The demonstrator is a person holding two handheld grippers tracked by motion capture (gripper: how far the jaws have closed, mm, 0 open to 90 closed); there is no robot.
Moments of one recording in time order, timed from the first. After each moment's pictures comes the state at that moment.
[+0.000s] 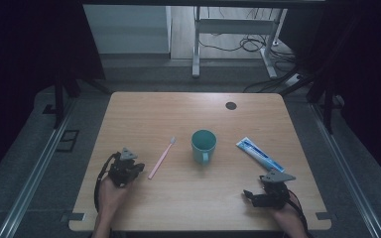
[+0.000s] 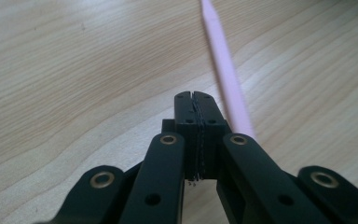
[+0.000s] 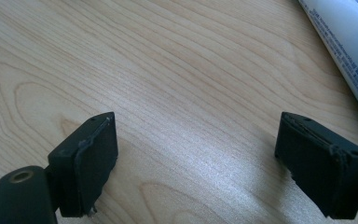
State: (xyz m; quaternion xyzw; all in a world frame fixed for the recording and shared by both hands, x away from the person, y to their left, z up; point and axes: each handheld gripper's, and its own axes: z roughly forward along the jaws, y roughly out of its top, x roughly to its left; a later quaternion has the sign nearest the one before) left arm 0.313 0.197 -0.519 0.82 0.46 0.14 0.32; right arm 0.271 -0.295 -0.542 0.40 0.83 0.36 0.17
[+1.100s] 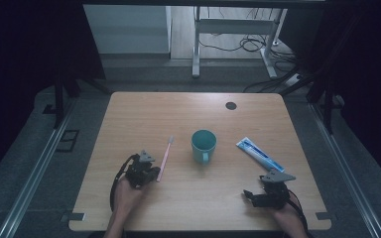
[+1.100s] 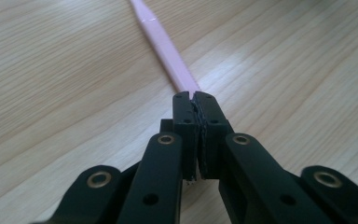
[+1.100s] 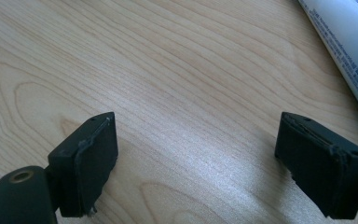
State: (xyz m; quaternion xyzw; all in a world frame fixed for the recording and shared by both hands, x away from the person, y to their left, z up) left arm 0.315 0.146 -0.526 0.84 0.42 0.11 0.32; right arm 0.271 -0.295 -0.542 0.40 0.83 0.36 0.17
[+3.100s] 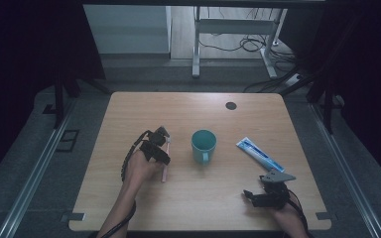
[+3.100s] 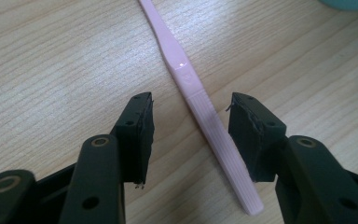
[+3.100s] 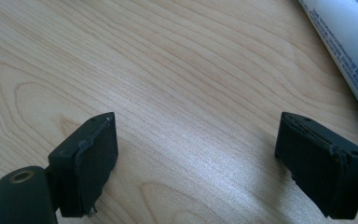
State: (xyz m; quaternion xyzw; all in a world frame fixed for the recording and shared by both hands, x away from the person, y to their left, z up) left arm 0.400 0.108 -0.494 0.86 0.50 0.00 0.14; right arm 0.272 -0.296 -0.541 0.40 0.83 0.36 0.17
